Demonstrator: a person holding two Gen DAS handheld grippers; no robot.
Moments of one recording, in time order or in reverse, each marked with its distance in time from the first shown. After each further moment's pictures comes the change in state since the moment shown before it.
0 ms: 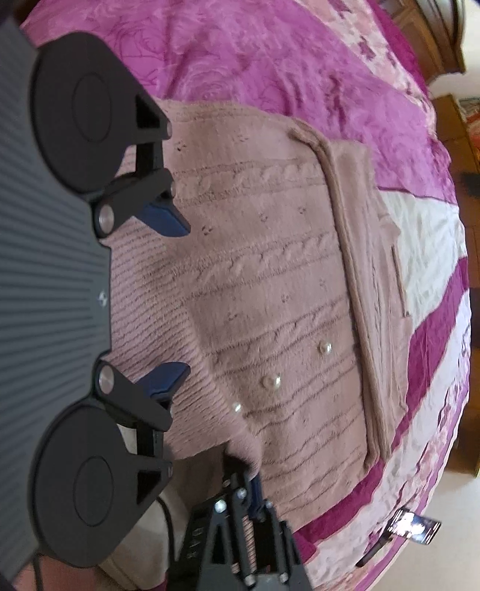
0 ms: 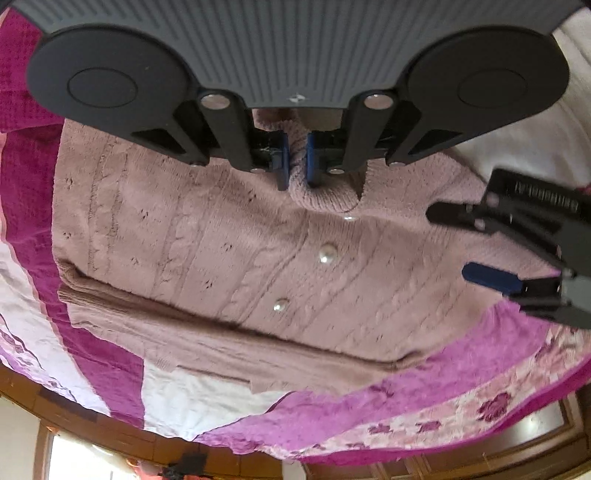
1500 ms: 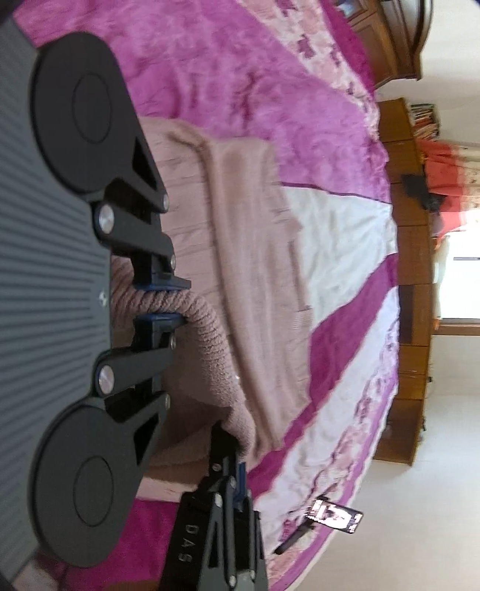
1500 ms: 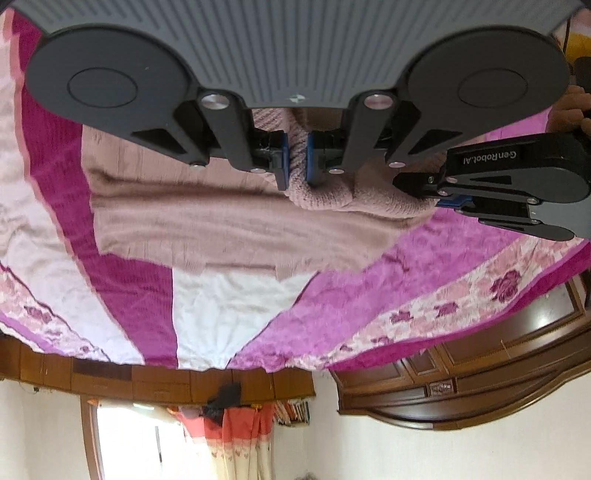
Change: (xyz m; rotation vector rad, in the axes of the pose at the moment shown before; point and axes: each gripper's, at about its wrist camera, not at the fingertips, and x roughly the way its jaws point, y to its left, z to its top) left arm -0.022 0.007 0.072 -0.040 -0.243 -0.031; right arm -0.043 -0.025 0.063 0.157 -0.292 0.002
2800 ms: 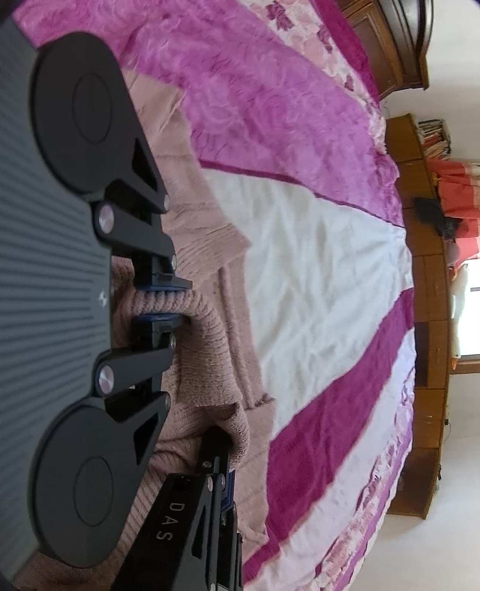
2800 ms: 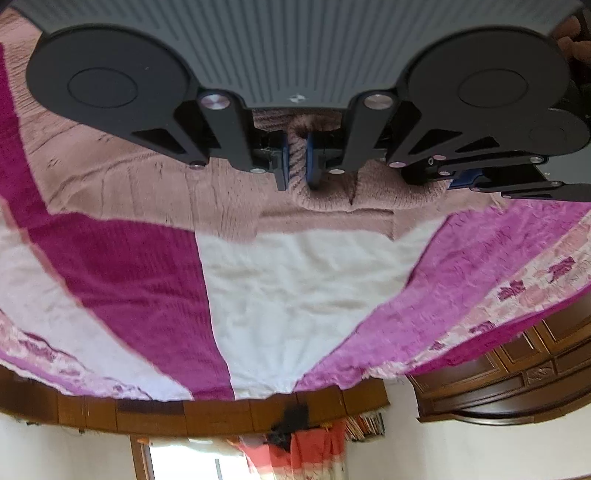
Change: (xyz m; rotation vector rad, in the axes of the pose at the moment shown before) left arm 0.243 0.047 0.091 -0.012 0.056 0.131; right arm 0.276 -0.106 0.076 0.153 0.062 -0.153
